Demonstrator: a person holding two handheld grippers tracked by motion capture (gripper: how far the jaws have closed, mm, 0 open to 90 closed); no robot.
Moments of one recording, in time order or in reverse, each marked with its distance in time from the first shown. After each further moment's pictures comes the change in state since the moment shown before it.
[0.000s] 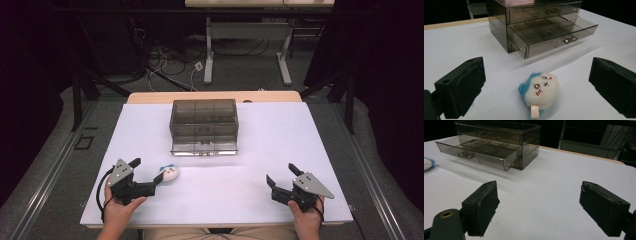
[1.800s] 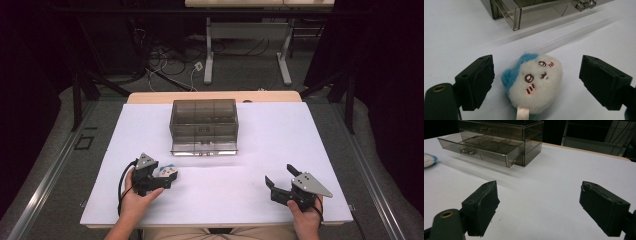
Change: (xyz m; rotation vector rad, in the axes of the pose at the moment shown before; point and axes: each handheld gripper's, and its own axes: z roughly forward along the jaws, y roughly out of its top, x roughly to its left) left arm -0.007 -0.005 0.054 0.269 -0.011 -0.076; right arm 0.000 -0.003 0.003 0.021 0.022 0.006
